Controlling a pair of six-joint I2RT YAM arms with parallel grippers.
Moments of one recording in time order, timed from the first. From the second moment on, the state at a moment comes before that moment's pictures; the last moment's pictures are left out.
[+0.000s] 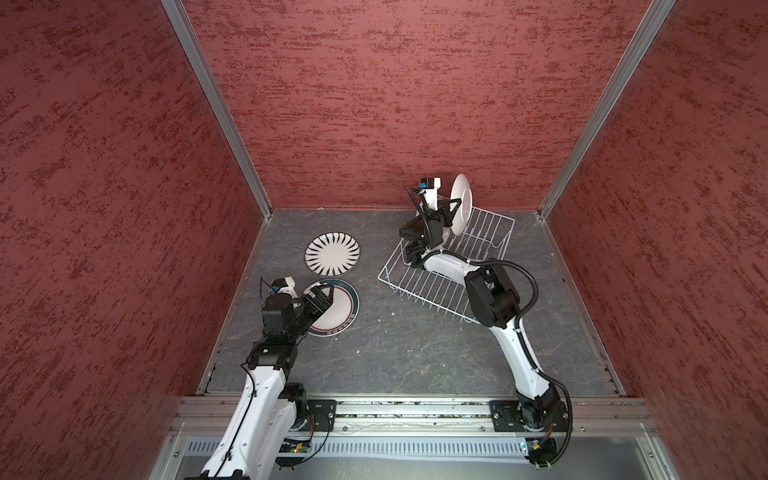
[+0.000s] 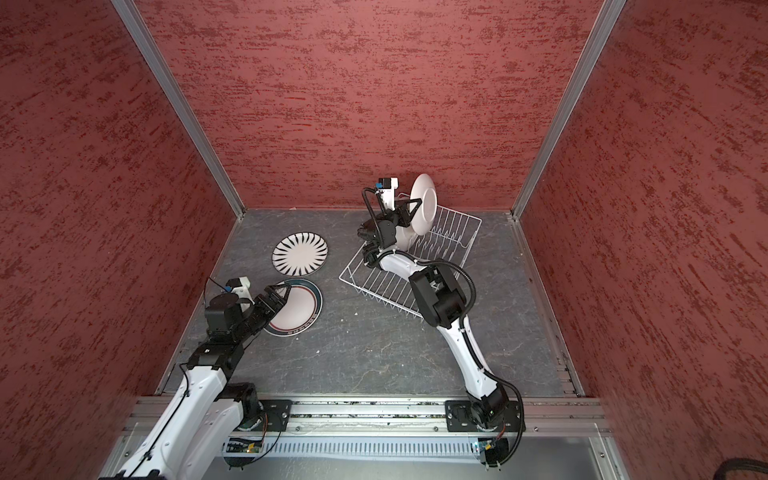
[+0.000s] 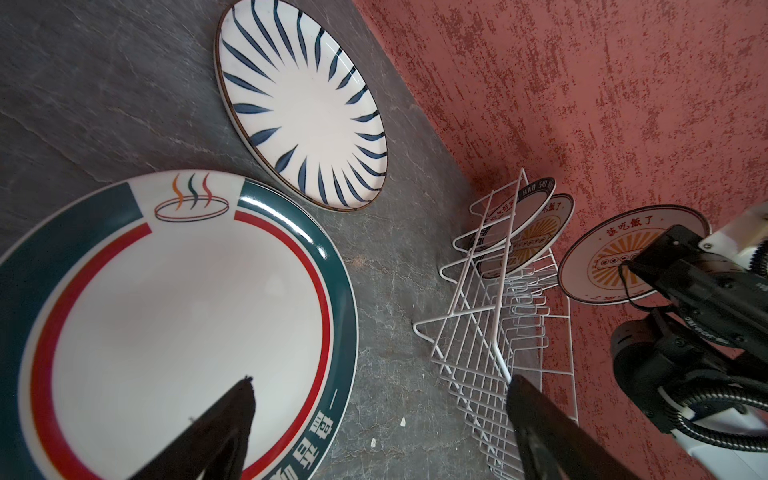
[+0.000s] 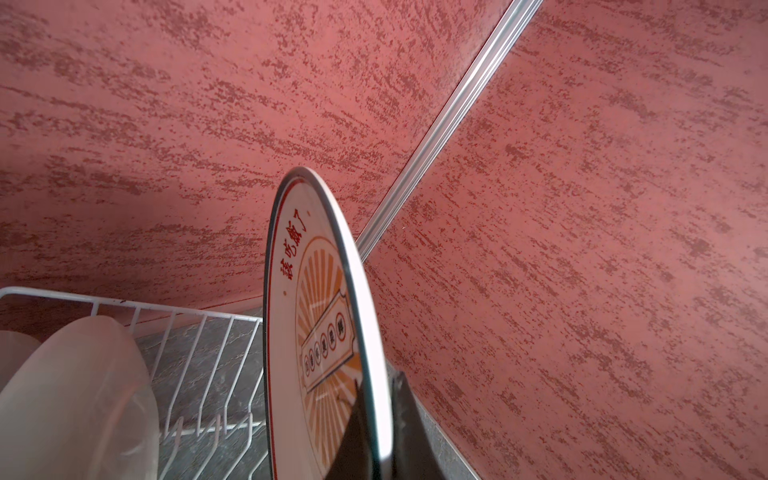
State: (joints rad) left arm 0.02 0.68 0.33 -0.12 0.32 -0.86; right arm 0.62 2.38 1.90 1.38 1.51 -1.46
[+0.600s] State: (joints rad) left arm 0.02 0.74 0.34 -0.10 0.34 -0.86; right arm 0.71 1.97 1.80 0.47 1.43 -0.79
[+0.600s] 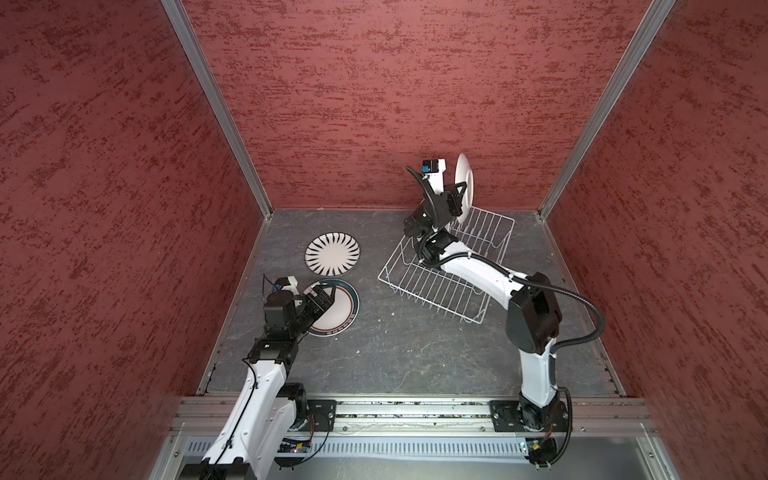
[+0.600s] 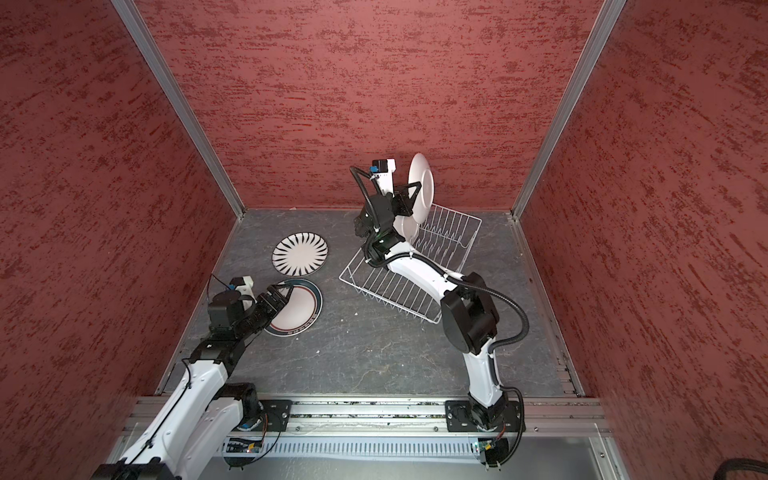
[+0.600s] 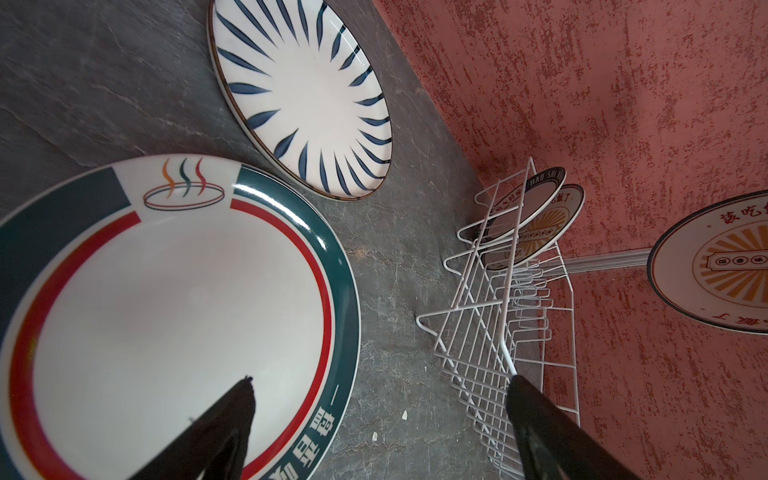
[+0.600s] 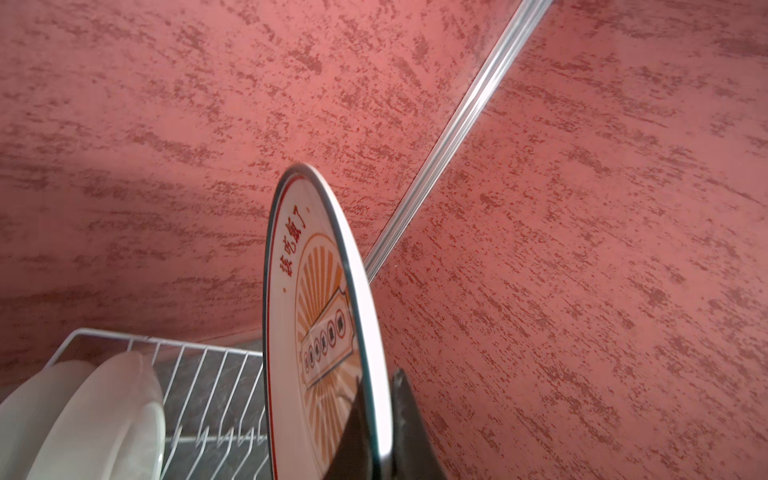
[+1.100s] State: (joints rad) left arm 0.02 0.76 0.39 -0.04 0.41 -0.87; right arm 0.71 1.69 1.82 -0.46 0.74 0.17
